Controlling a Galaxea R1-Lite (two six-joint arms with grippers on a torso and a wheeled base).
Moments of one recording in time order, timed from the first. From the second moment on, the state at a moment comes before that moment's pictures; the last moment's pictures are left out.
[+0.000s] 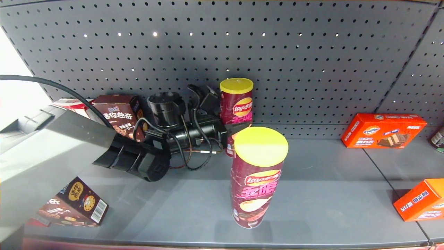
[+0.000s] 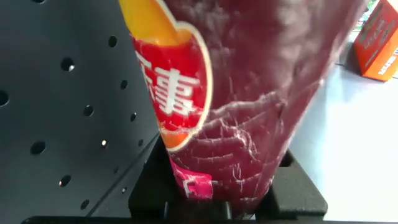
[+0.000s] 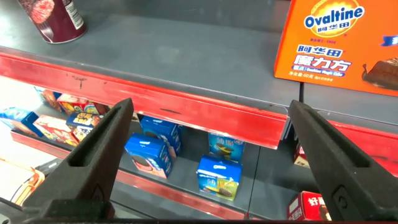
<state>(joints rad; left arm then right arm) -0.44 2.16 -1.25 -0.99 -0.71 0.05 0.37 0.00 0.00 0.00 -0.04 0.00</state>
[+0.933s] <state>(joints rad) -0.43 1.95 -0.95 -0.99 -0.69 0.14 0.37 0.00 0.00 0.00 -0.04 0.00</state>
